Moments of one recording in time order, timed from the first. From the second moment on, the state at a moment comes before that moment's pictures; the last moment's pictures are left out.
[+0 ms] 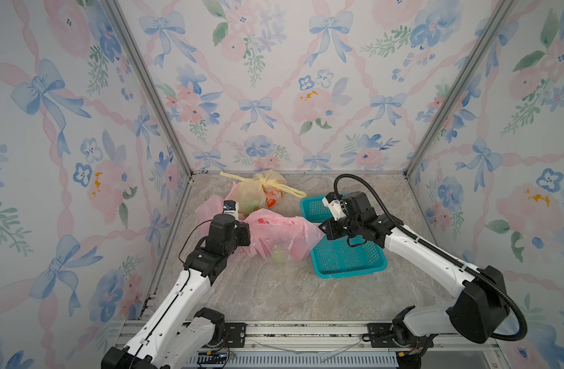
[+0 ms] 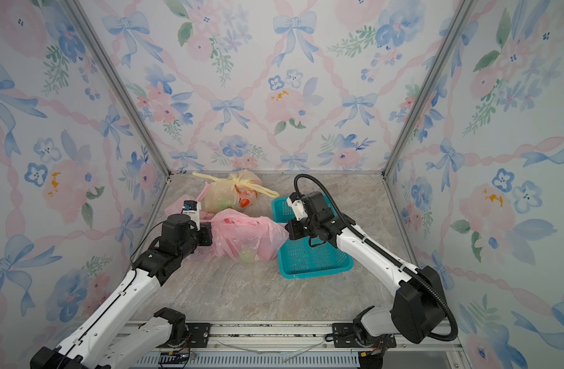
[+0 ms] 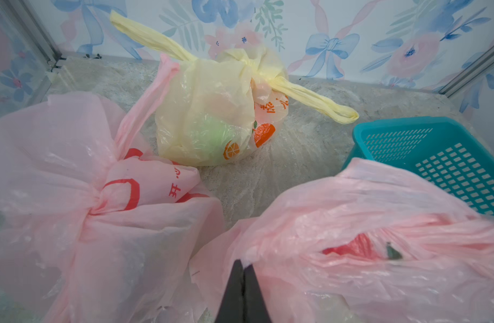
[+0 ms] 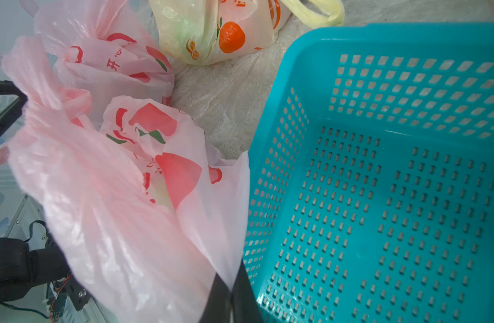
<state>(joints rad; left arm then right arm) -0.31 0.92 0.70 -0.36 -0.10 -0.27 0.57 1.39 1.11 -0.53 -0.28 0.25</state>
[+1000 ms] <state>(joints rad) -0.35 1.01 0.70 -0.25 0.01 -0.28 0.82 1.67 1.51 -0.71 -0.16 -0.11</state>
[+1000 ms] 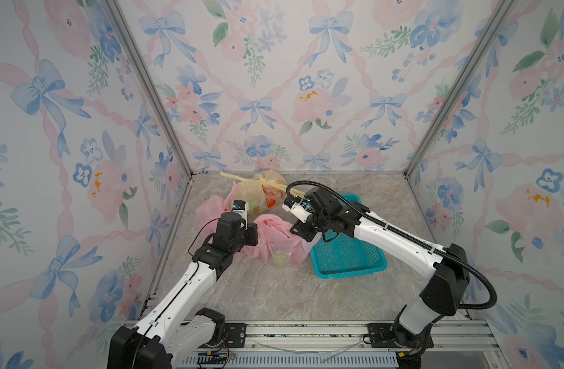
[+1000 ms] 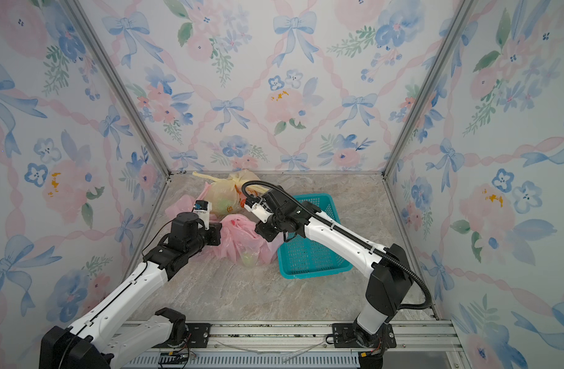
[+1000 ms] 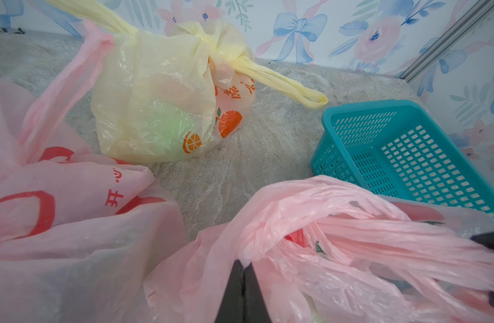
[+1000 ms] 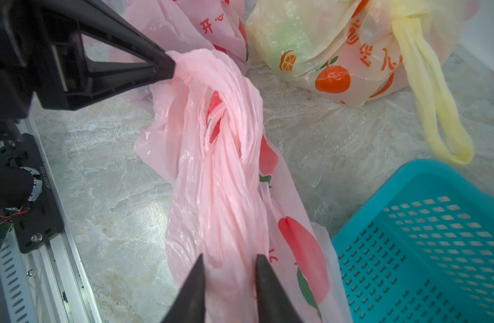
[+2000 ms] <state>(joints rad) -0.28 1.34 0.91 0.06 0.12 -0.34 1.10 1.30 0.95 -0.25 -0.14 -0.31</state>
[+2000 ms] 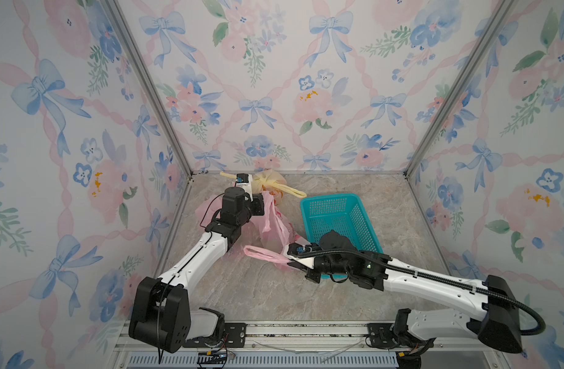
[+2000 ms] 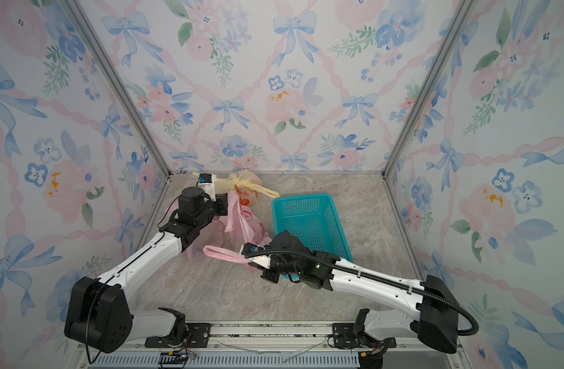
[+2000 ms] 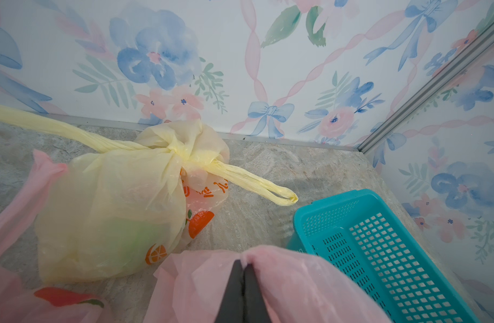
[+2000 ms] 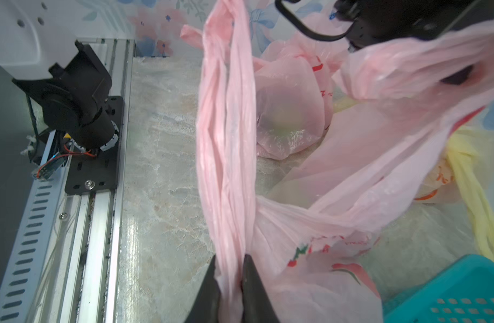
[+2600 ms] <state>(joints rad) -0.25 1.27 0.88 0.01 0.26 -0.30 0.85 1.18 1.06 -0.28 -0.40 -0.05</state>
